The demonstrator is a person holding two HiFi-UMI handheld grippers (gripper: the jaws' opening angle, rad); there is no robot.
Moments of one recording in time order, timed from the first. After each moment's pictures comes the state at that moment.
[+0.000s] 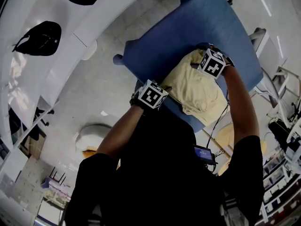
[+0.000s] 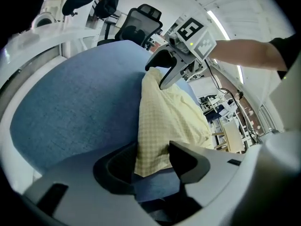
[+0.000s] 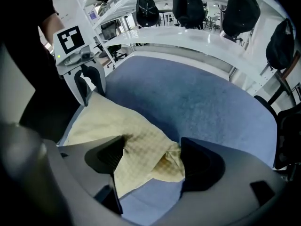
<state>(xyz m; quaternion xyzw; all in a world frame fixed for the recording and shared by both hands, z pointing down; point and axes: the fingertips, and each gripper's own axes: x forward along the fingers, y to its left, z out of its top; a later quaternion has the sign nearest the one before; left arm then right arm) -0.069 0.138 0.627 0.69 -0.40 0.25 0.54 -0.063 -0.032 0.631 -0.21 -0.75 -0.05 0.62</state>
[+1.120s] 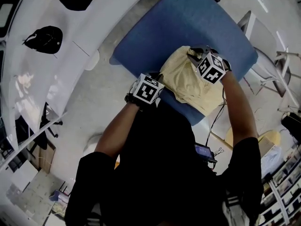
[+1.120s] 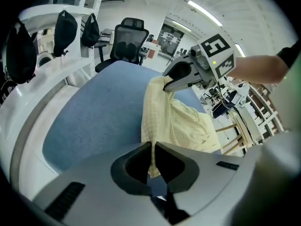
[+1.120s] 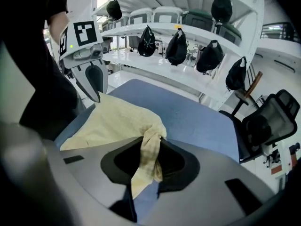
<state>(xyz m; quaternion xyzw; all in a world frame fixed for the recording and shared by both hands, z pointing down) -0.031 0.133 0.573 0.69 -0.47 0.32 0.44 0.009 -0.009 0.551 -0.07 -0.86 -0.11 0.49</state>
